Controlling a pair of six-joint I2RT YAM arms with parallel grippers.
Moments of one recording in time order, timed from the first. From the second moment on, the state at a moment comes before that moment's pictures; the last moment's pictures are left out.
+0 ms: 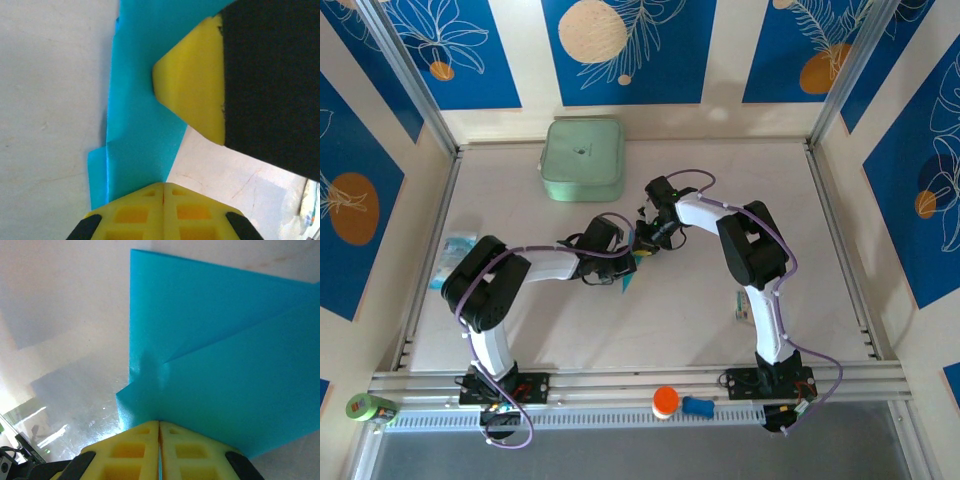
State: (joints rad) left arm -0.65 1.81 0.90 -0.01 0.34 -0.87; right arm 0.52 2.18 1.54 -0.68 -0.56 0.52
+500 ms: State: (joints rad) left arm -0.65 1.80 0.86 0.04 0.33 -0.89; right arm 0.49 2.12 1.52 -0.66 -0.56 0.50
